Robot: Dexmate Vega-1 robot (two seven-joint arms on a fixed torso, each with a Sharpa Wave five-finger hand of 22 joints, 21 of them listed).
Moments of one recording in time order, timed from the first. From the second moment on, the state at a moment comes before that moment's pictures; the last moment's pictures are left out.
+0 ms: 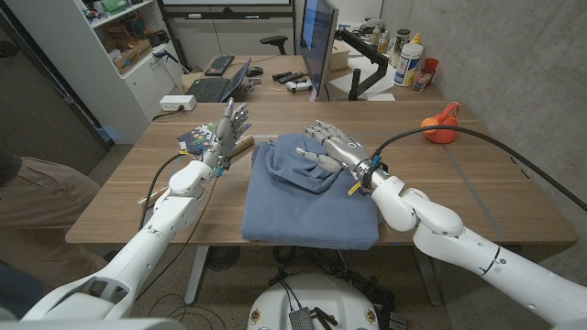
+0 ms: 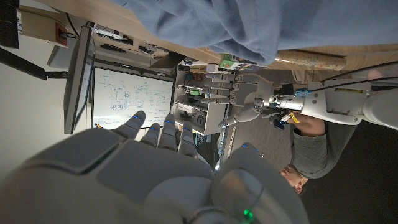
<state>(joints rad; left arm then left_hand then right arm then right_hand) 0.86 0.46 0.24 -1.32 -0.50 -0.28 -0.16 0.07 0.02 -0.04 0.10 0.30 0.06 -0.17 0.19 0.18 0.01 -0.07 0.20 0.19 -0.05 -0.03 0.19 0.18 0.06 0.05 0.19 0.17 -0.96 -0.79 -0.68 -2.05 -0.72 -0.13 -0.20 0.13 0.12 -0.05 0.06 0.35 0.06 -0.01 0.19 0.18 0.06 0.06 0.22 0.19 -0.13 0.02 0.18 0.18 -0.07 0.04 0.21 0.17</state>
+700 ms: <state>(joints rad) 0.86 0.46 0.23 -1.32 -0.51 -0.28 -0.16 0.07 0.02 -0.04 0.10 0.30 0.06 -0.17 0.19 0.18 0.01 -0.07 0.20 0.19 -0.05 -0.03 0.19 0.18 0.06 0.05 0.19 0.17 -0.93 -0.76 -0.72 -2.02 -0.75 -0.11 -0.18 0.13 0.12 -0.05 0.06 0.35 0.06 -0.01 0.19 0.18 0.05 0.06 0.22 0.19 -0.14 0.01 0.18 0.18 -0.07 0.04 0.20 0.17</state>
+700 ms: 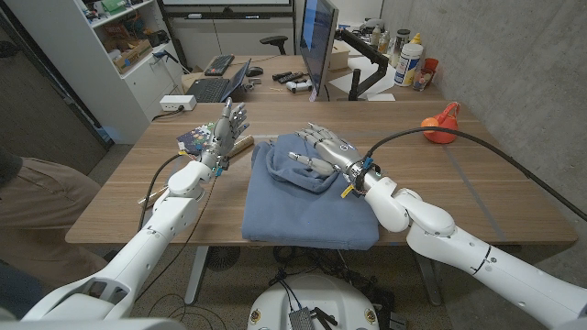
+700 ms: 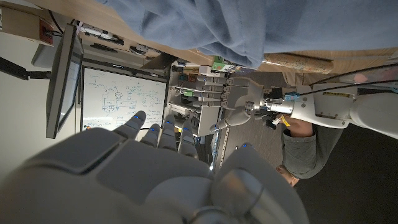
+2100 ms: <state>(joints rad) 0.88 0.49 0.23 -1.34 -0.51 -0.28 -0.16 0.07 0.02 -0.05 0.10 0.30 0.06 -0.17 0.20 0.18 0.01 -0.07 0.20 0.19 -0.05 -0.03 0.19 0.18 0.06 0.05 0.19 0.17 -0.86 -0.72 -0.79 -1.90 -0.76 -0.04 -0.14 0.13 0.12 -0.05 0.06 0.35 0.06 -0.02 0.19 0.18 0.05 0.05 0.22 0.19 -0.16 0.01 0.18 0.18 -0.09 0.04 0.20 0.17</state>
